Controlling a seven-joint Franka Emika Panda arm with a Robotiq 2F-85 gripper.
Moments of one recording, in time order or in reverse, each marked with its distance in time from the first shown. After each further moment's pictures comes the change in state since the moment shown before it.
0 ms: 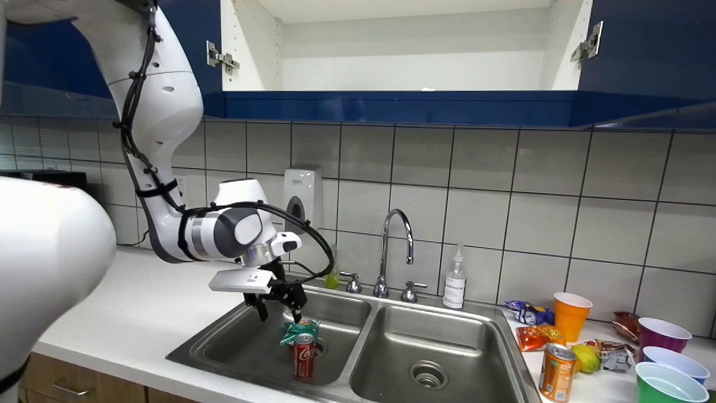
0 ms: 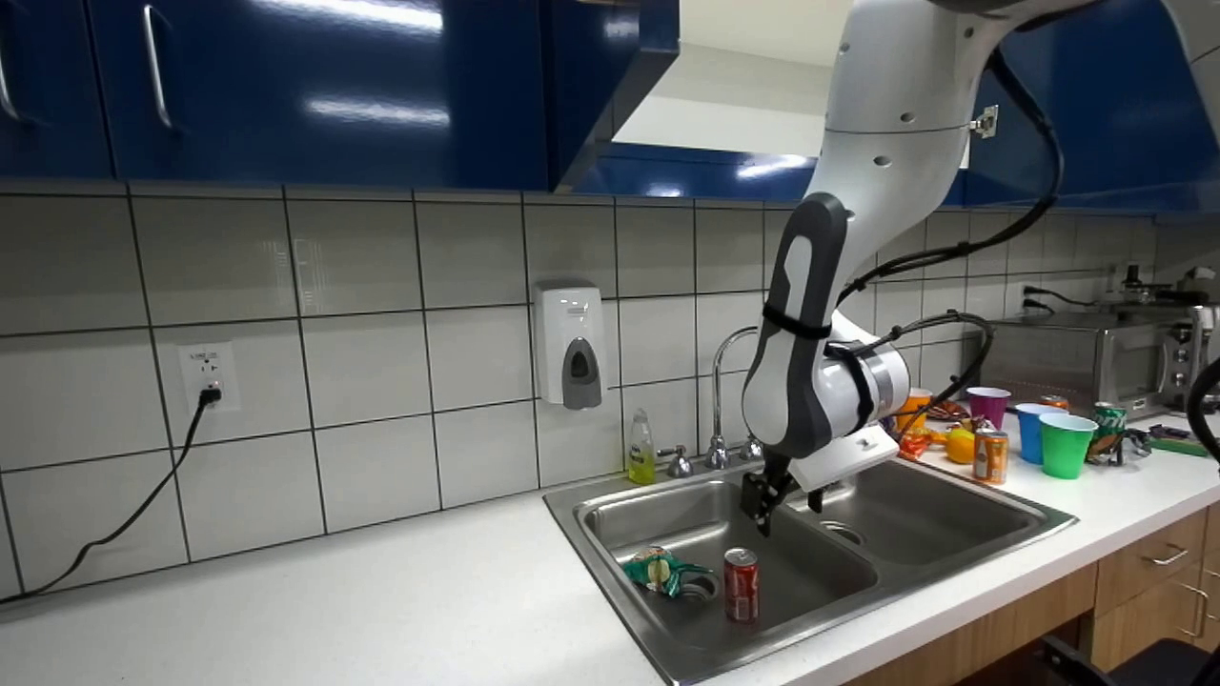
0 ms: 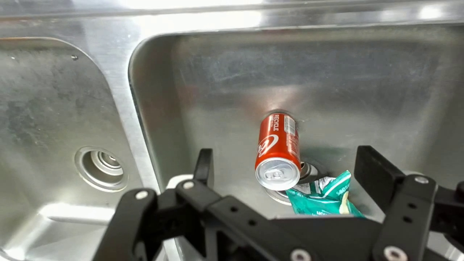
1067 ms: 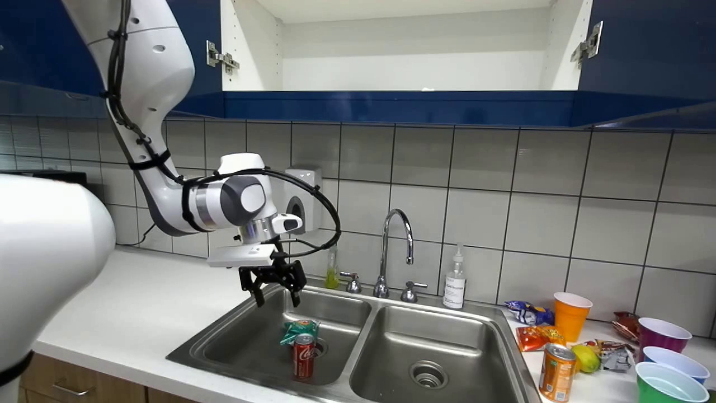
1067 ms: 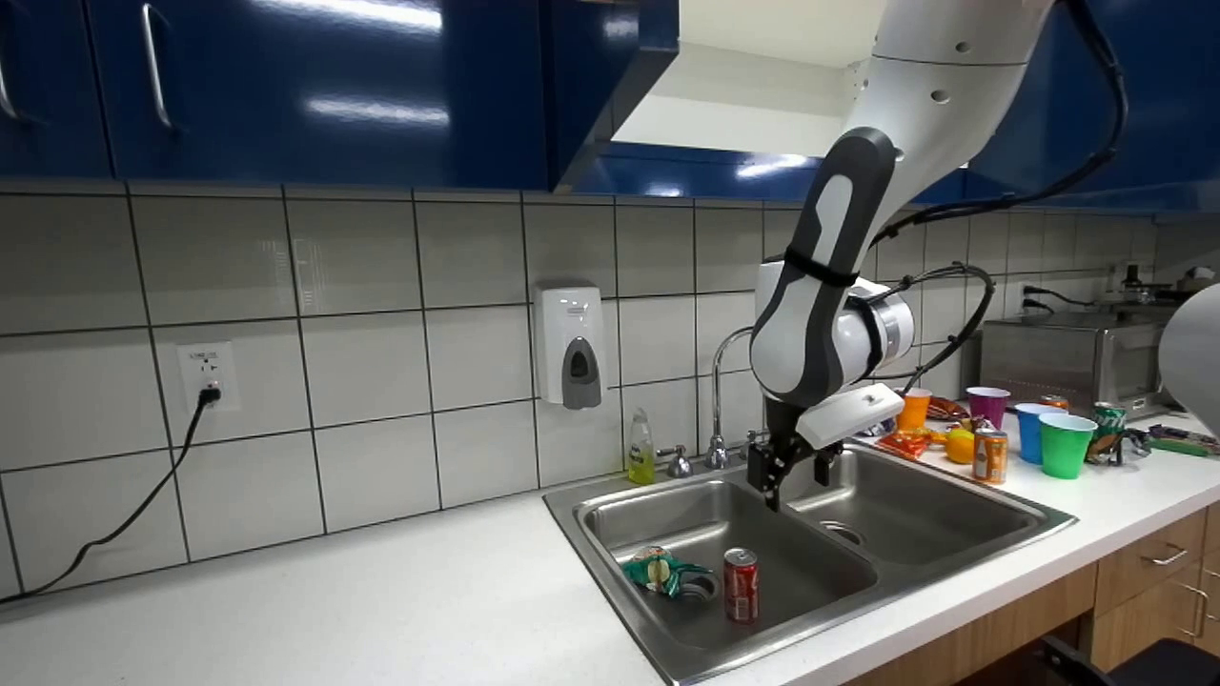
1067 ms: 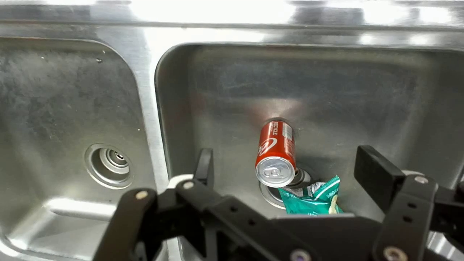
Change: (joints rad) arm 0.373 -0.130 -0.409 -0.010 -0.144 -0.211 0.021
